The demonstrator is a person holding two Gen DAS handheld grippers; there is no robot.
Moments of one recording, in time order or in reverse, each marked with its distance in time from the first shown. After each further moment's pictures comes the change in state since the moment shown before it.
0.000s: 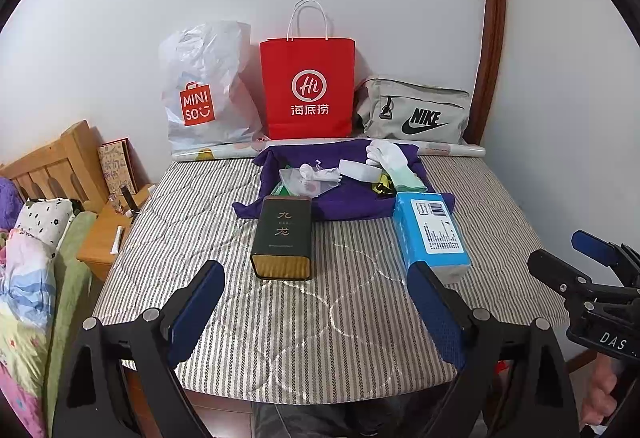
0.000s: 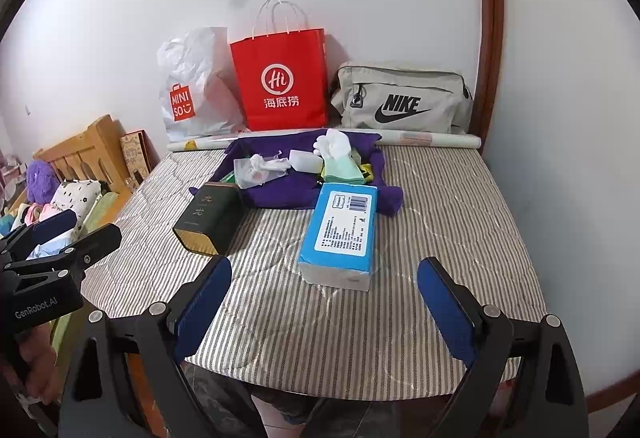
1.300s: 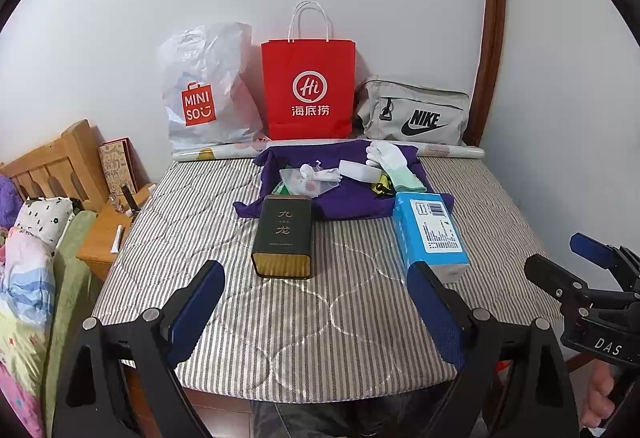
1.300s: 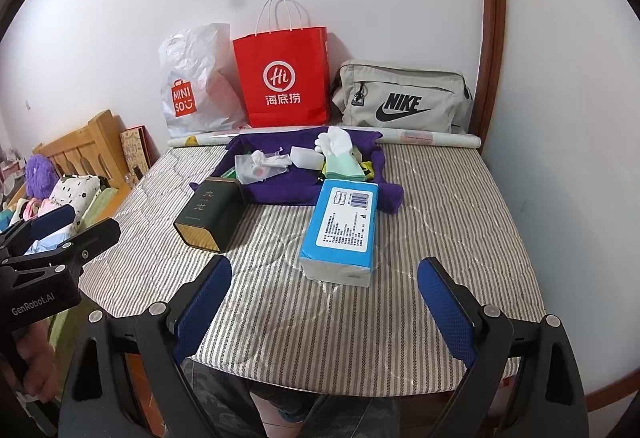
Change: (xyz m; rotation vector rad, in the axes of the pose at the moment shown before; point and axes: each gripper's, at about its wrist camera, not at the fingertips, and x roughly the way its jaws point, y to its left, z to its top) left arm -0.002 0.001 0.000 0.004 0.000 -0.003; right arm -0.001 0.001 -0.004 -0.013 0.001 -0.005
